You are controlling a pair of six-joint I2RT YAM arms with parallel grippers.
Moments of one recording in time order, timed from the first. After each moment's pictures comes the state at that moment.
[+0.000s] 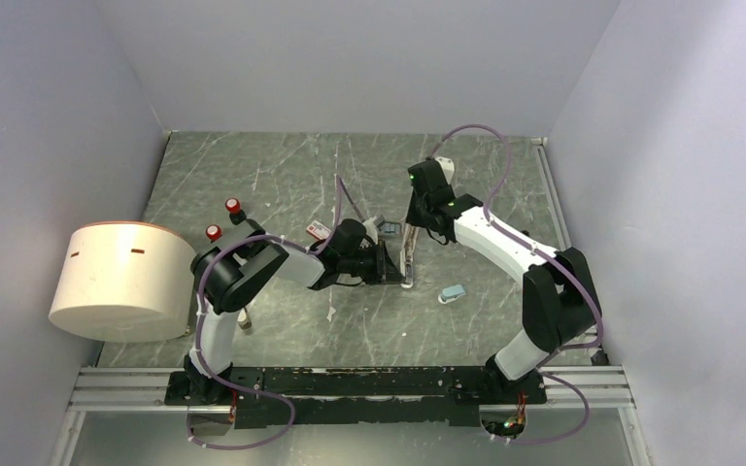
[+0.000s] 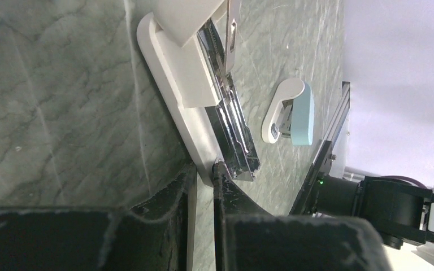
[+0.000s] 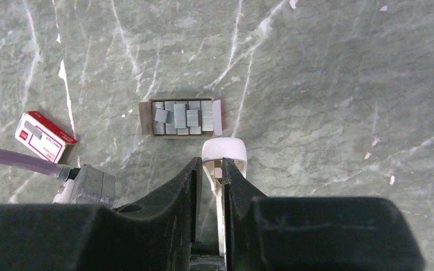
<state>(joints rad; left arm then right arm) -0.82 2.03 0.91 0.56 0.43 -0.89 0.51 1.59 1.14 -0.36 0.27 0.56</state>
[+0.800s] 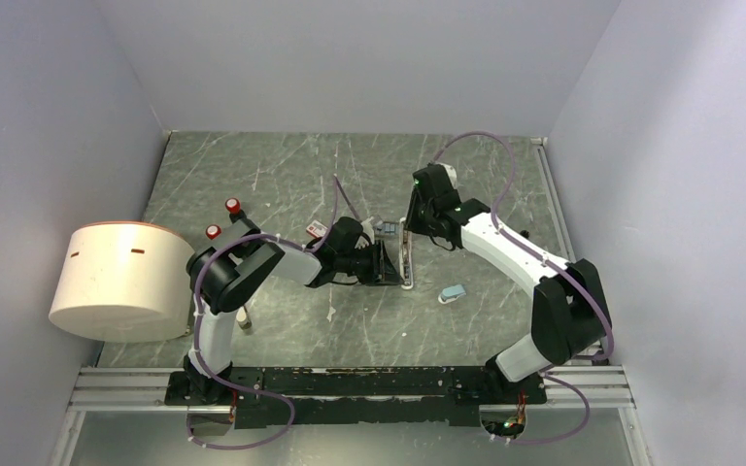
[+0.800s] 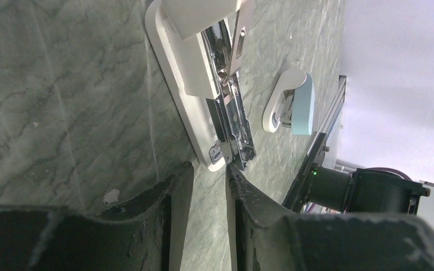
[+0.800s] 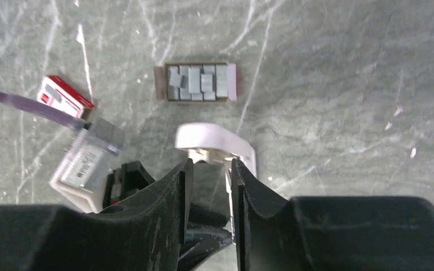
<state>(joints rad) -0.79 2.01 0.90 0.51 0.48 -0.91 0.51 1.52 1.10 -0.40 0.17 0.59</state>
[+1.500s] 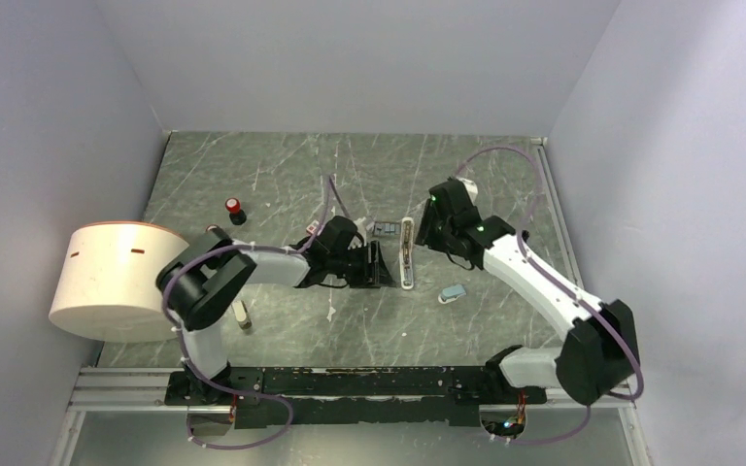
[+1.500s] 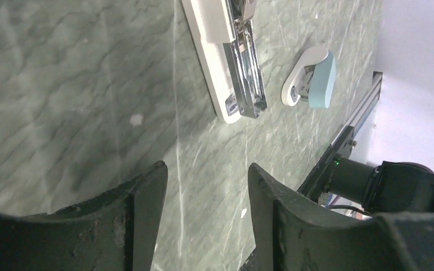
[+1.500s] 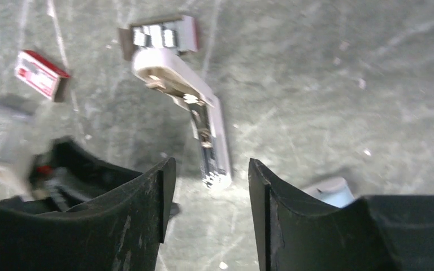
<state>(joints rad) -0.79 1.85 0.86 0.31 0.41 -0.84 0.51 1.33 1.01 -0.55 0.19 0.64</state>
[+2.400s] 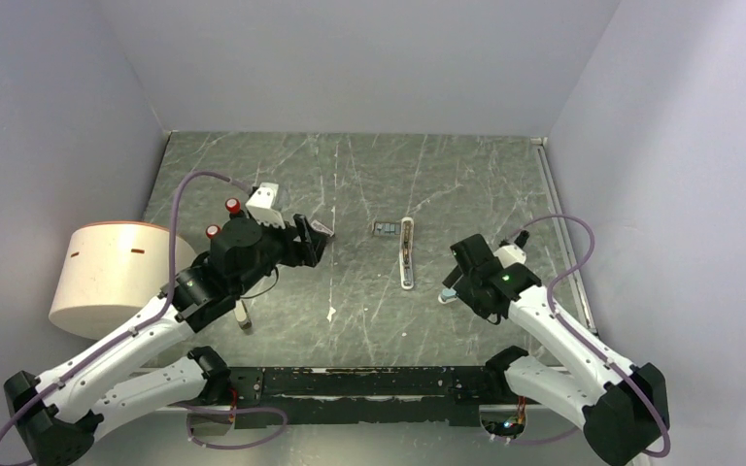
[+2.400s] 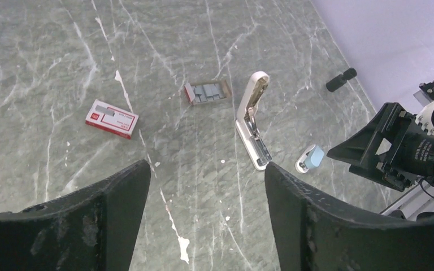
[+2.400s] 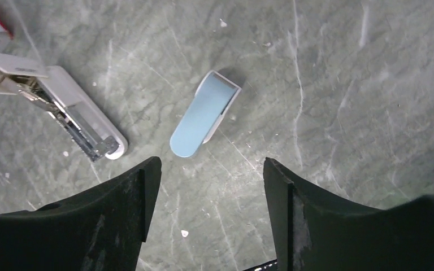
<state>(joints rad) -0.79 0.85 0.79 -0.21 -0.24 -0.47 0.51 0.94 0.67 -0.86 0.38 1.14</state>
